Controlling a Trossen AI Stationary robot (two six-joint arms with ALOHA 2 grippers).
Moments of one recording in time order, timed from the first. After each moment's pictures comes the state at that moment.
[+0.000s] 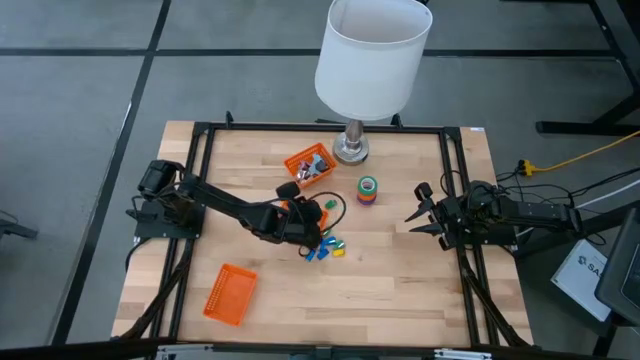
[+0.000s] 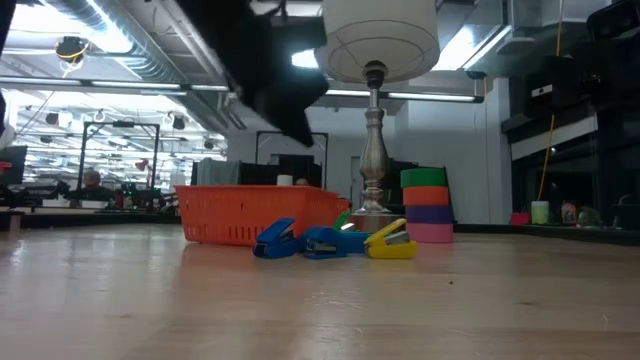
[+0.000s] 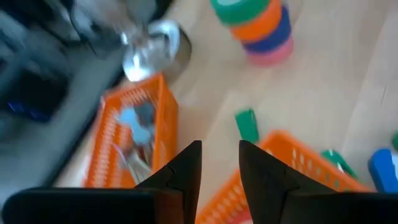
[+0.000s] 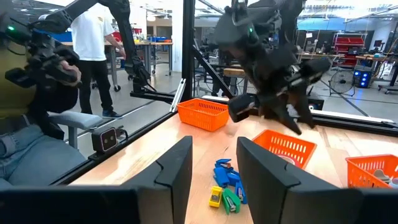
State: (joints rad) left arm -0.24 1.76 1.19 -0.44 -0.84 -0.34; right arm -0.07 0.04 0.01 0.08 -0.46 -0.01
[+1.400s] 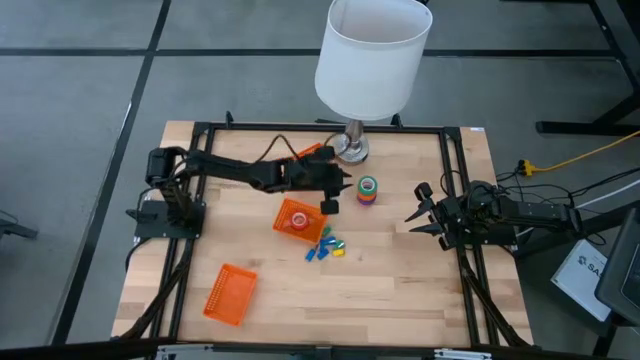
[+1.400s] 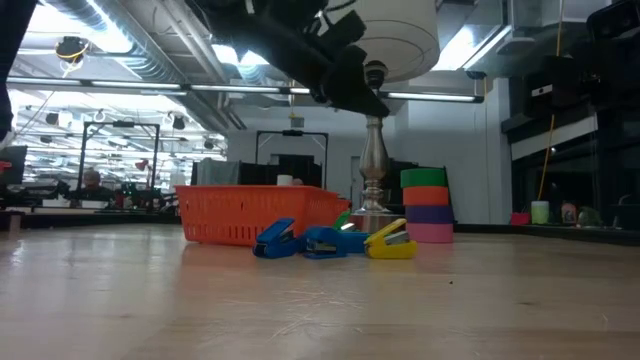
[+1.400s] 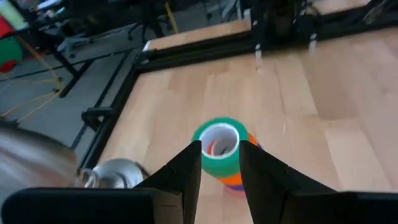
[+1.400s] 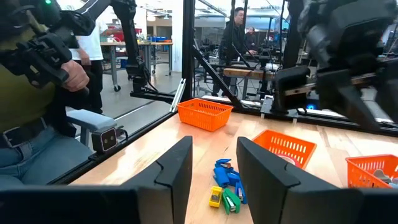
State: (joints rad) left arm 0.14 1.77 1.19 0.16 -0.13 0.25; right arm -0.07 0.04 0.01 0.08 -0.46 -0.01
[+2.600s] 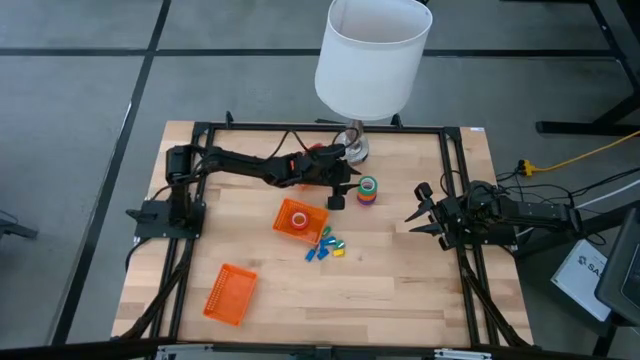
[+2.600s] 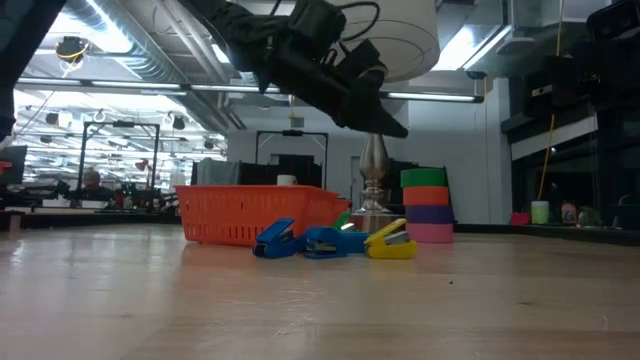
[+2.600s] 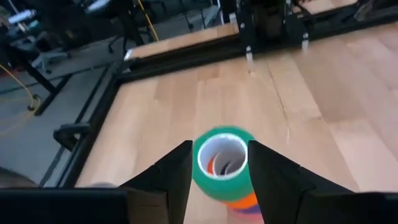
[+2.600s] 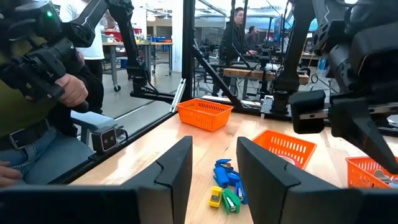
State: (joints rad) left arm 0.20 1.91 1.24 0.27 0.03 0.31; right arm -0.07 0.04 0.01 0.08 -0.46 -0.01
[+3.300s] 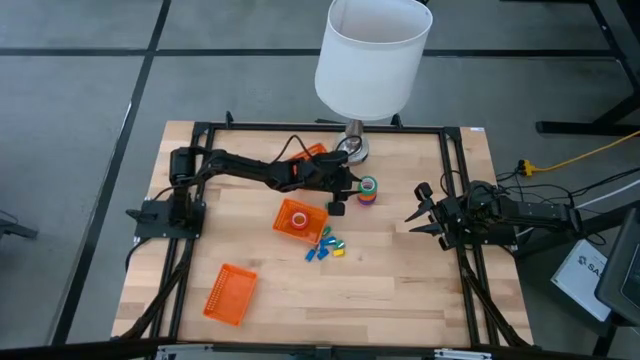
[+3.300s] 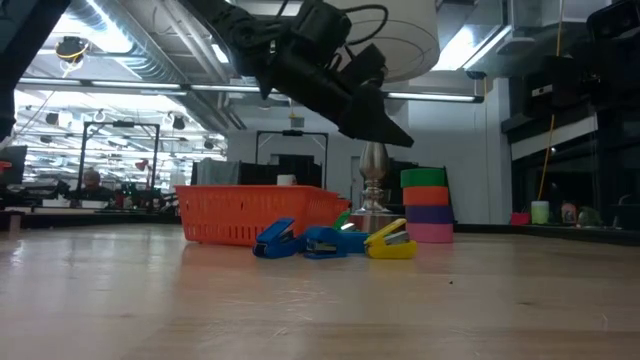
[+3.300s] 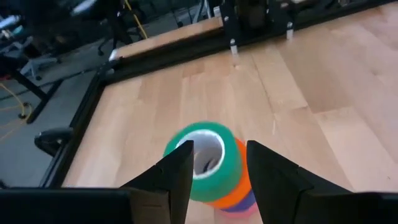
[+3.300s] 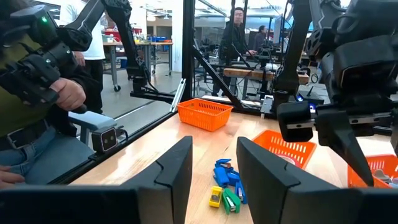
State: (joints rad) left arm 0.18 1.94 1.25 0.28 0.03 0.35; right arm -0.07 0.04 0.01 0.08 -0.46 -0.01
